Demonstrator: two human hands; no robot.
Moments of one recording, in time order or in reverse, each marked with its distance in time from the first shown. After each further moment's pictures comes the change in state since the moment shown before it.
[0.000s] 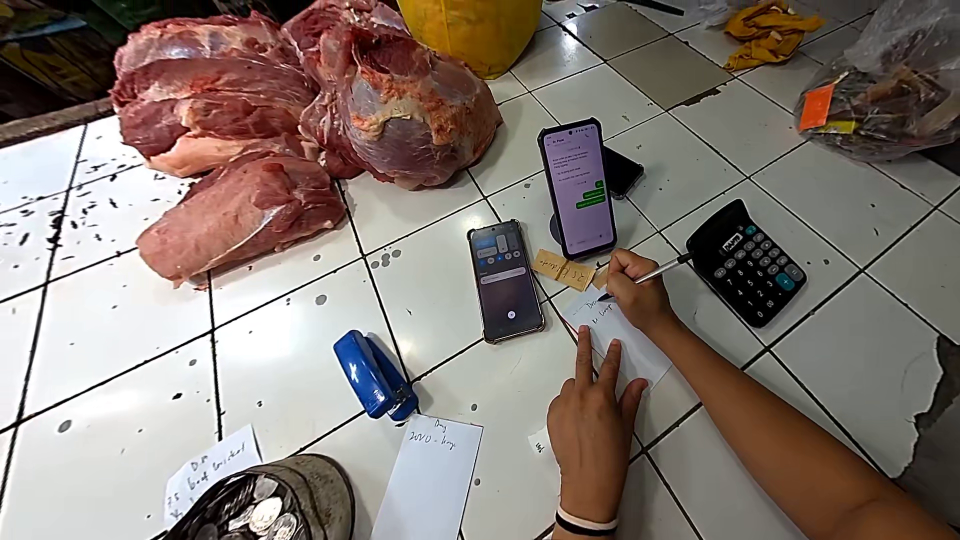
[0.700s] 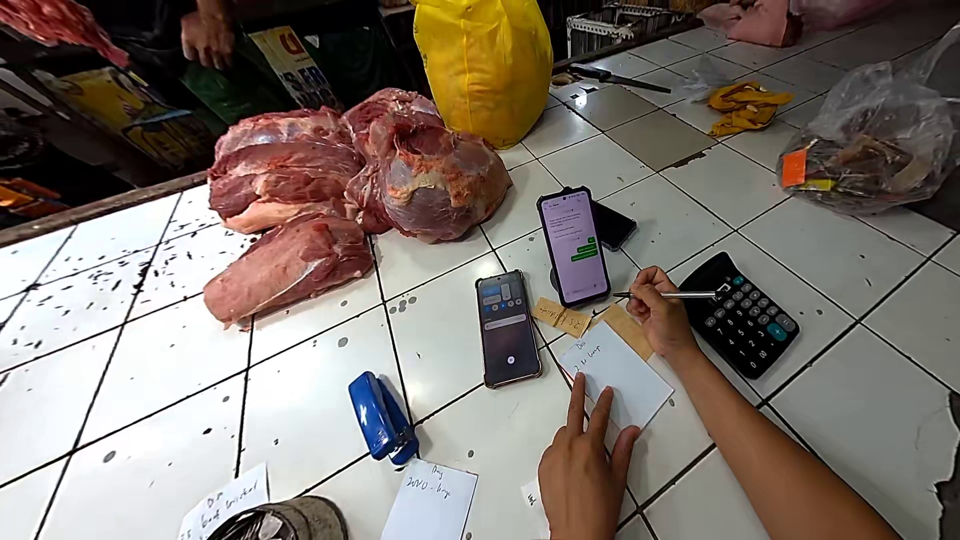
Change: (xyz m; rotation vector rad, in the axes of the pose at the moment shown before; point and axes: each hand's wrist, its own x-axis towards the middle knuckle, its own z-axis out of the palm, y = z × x) left_hand 0.000 0.000 0.000 -0.025 0.036 -0.004; right_hand 0.028 0.007 -0.031 0.662 0.213 0.198
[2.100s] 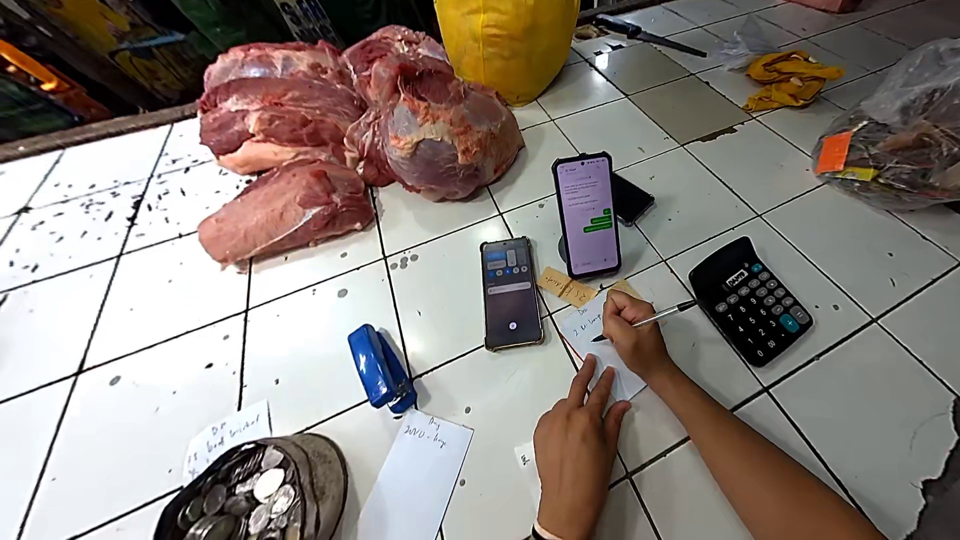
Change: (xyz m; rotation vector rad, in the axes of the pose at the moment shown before) left_hand -0.006 -0.002 0.000 0.000 0.001 0.017; right_hand -0.054 0.015 0.023 -0.385 -0.325 -0.117
